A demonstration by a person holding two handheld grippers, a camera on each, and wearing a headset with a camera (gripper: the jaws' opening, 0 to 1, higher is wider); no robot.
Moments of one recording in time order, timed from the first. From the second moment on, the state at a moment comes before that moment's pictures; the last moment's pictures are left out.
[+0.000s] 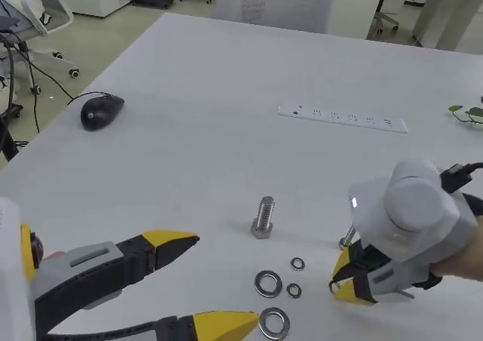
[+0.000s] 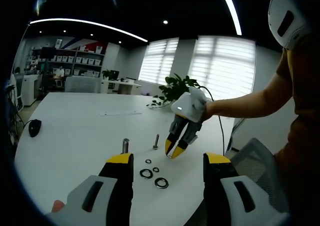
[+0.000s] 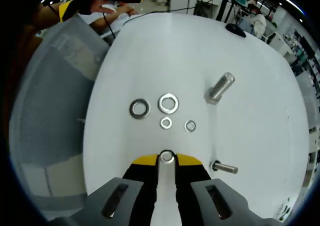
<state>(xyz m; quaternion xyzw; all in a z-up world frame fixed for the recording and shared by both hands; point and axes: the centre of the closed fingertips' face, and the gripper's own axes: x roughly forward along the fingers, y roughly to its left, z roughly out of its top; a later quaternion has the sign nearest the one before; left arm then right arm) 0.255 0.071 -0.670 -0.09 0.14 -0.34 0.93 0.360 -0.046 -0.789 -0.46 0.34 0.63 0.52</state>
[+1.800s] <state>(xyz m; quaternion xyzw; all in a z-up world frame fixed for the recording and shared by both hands) 0.261 0.071 -0.674 -0.09 0.14 -0.34 0.93 0.433 -0.044 -0.781 -0.51 0.35 0.60 0.51</state>
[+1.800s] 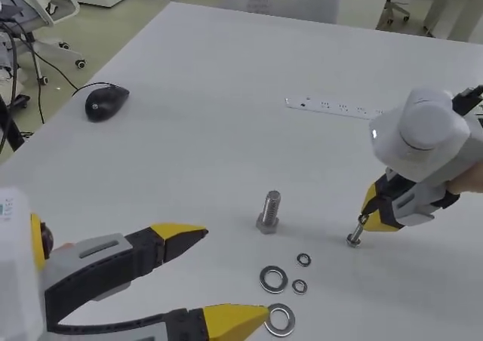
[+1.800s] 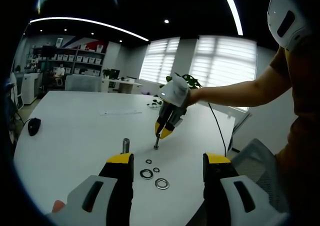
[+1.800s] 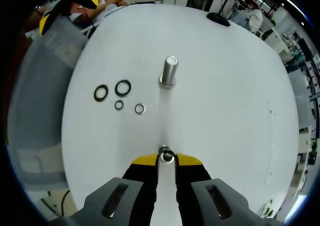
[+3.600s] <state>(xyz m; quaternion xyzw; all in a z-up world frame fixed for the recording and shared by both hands) 0.252 0.066 -0.657 -0.08 0.12 -0.34 0.93 0.371 -0.050 -0.795 -0.47 0.36 0.63 0.50</state>
